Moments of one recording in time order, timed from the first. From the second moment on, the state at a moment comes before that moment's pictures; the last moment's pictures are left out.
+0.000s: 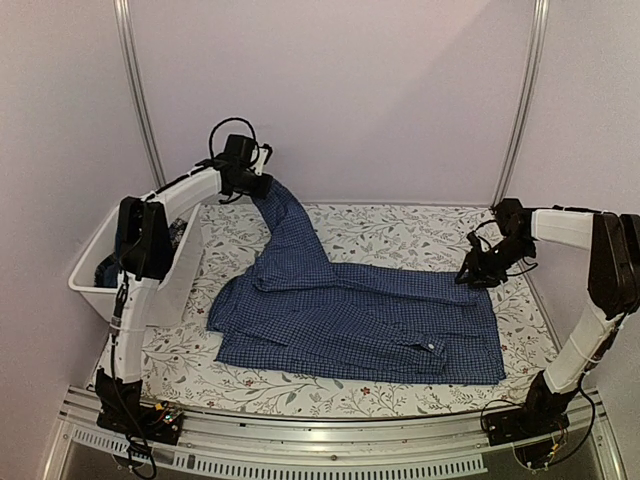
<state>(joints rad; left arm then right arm) -0.33 2.48 2.28 -0.49 -0.04 0.06 0.04 1.69 1.12 -0.75 -0.44 0.10</state>
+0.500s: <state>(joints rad) -0.51 1.89 1.93 -0.62 0.07 0.28 0.05 1.67 1.14 -0.63 -0.65 0.10</state>
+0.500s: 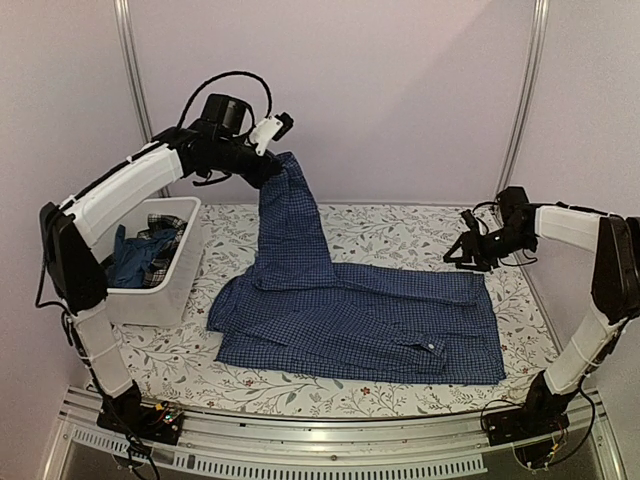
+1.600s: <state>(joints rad) -0.89 1.67 1.69 -0.75 0.36 0.30 0.72 1.53 1.25 -0.19 -0.73 0.03</state>
